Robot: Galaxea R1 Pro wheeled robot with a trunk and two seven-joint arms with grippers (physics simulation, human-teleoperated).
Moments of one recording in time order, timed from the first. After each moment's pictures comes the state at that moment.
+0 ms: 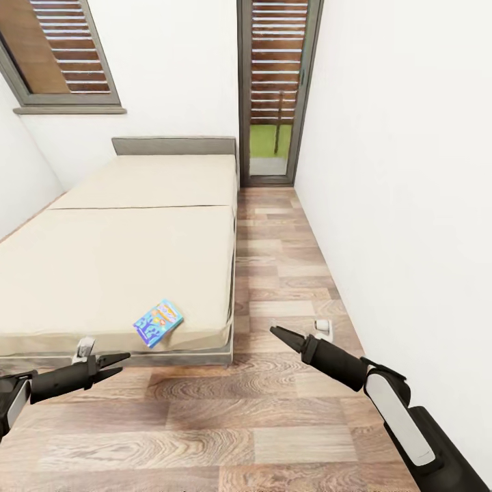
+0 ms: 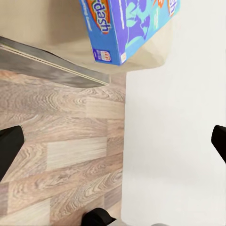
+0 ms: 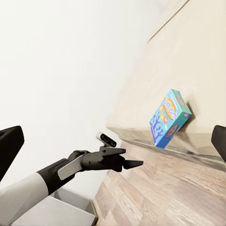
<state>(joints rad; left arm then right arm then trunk) -0.68 0.44 0.39 -0.51 -0.01 0.75 -1.33 -0.37 -0.21 0.22 -1.47 -0.97 0.57 0.69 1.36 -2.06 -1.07</state>
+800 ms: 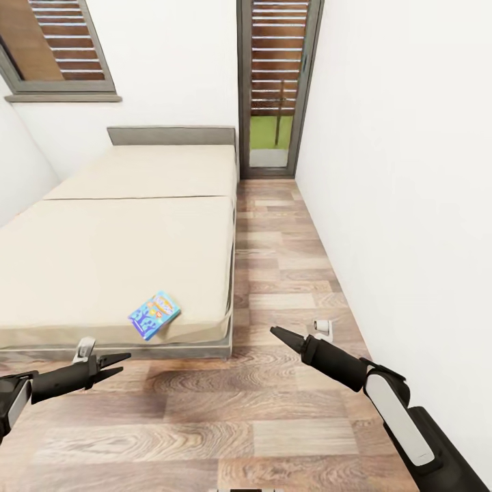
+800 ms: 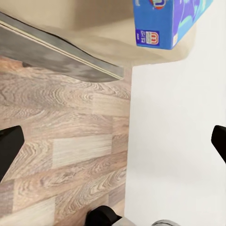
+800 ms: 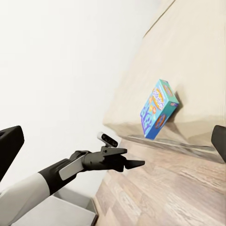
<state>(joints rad) -0.68 0.44 0.39 -0.51 0.00 0.75 -1.33 -0.37 -0.21 0.22 -1.46 -0.97 0.57 0.70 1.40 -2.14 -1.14</state>
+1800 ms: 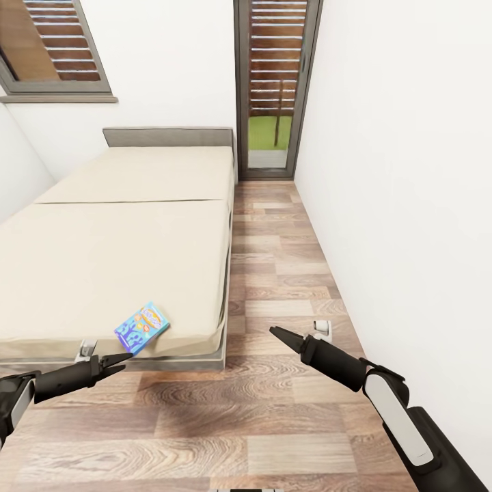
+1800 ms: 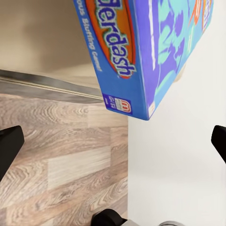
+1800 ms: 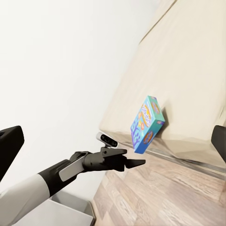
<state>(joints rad) -0.68 0.43 0.39 -0.51 0.00 0.70 -1.34 -0.37 -0.20 0.22 -1.46 -0.97 0.57 0.69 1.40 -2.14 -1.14</state>
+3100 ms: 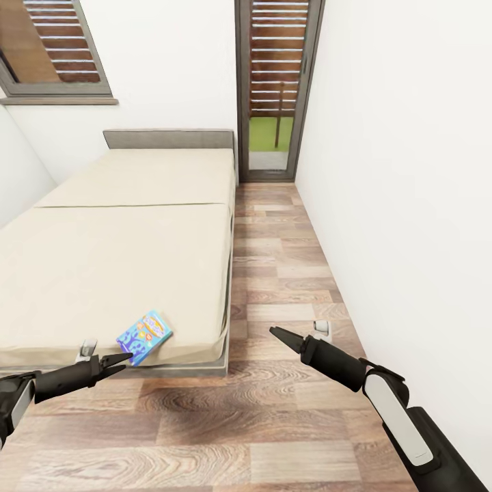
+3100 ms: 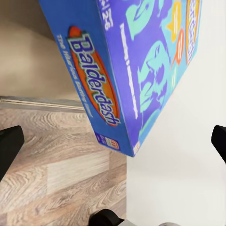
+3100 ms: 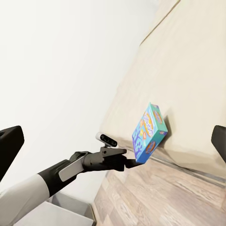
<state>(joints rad) -0.68 0.43 0.39 -0.51 0.00 0.70 -1.34 -0.37 -0.20 0.22 -1.46 -0.97 0.57 0.69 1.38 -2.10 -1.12</state>
